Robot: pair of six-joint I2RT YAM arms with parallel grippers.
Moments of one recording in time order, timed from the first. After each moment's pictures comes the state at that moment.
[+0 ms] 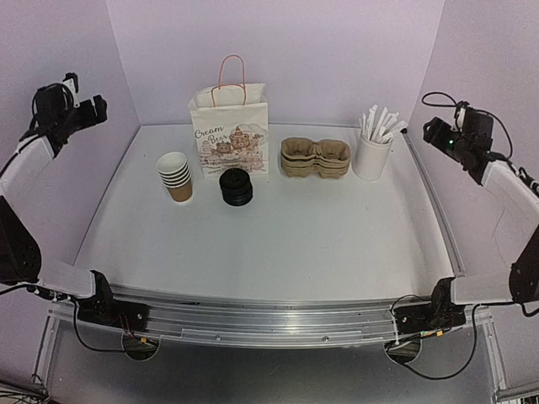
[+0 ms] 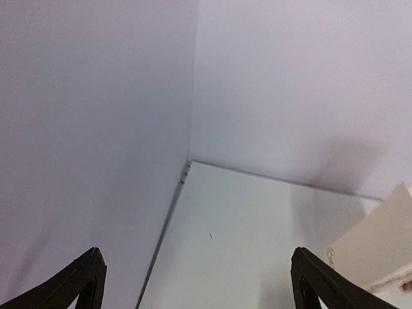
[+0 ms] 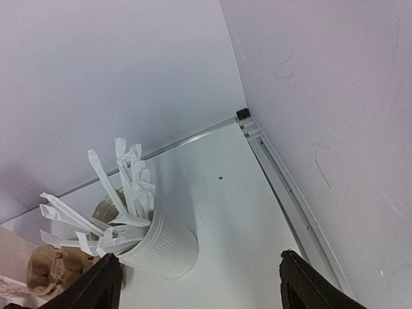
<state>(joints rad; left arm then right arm) 0.18 1.27 1.16 -0.18 0.06 -0.07 -0.09 1.20 0.94 -0.14 0.02 0.36</state>
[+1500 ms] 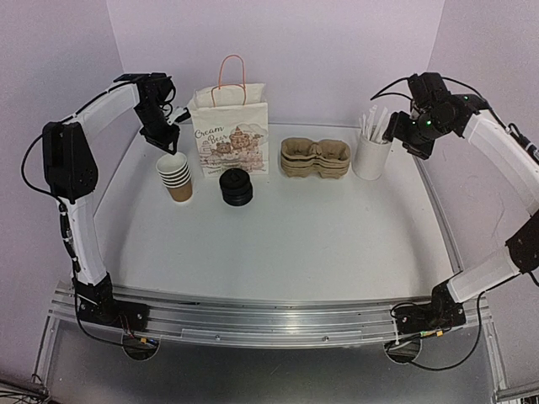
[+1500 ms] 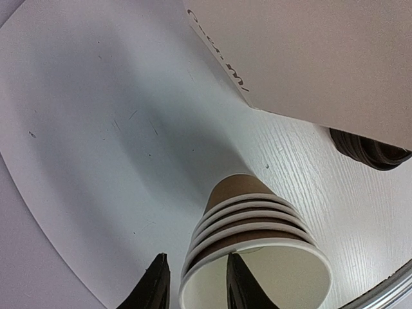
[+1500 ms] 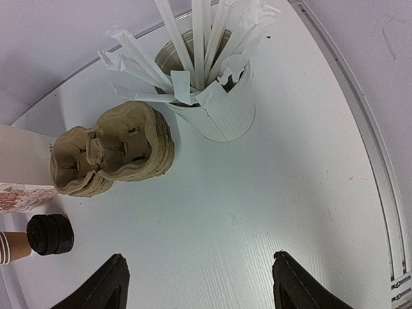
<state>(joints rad) -0.28 2.04 1.96 -1.22 0.04 0.29 0.34 1.43 1.46 -0.97 0.16 0.67</state>
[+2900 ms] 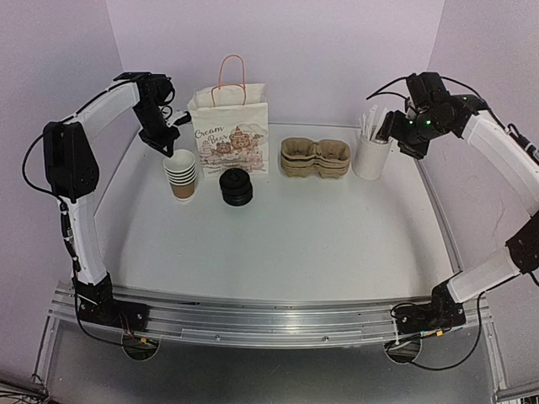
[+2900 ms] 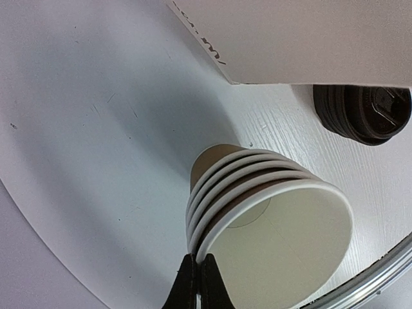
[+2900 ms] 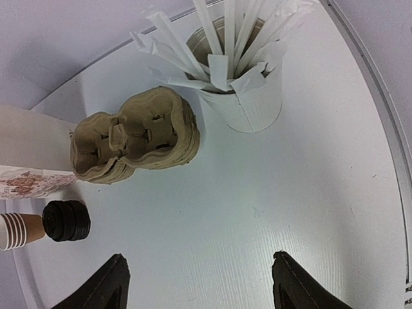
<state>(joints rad) -0.27 2.05 2.00 -1.31 0.07 0.32 0.35 1.43 1.46 -0.94 0.08 0.67</state>
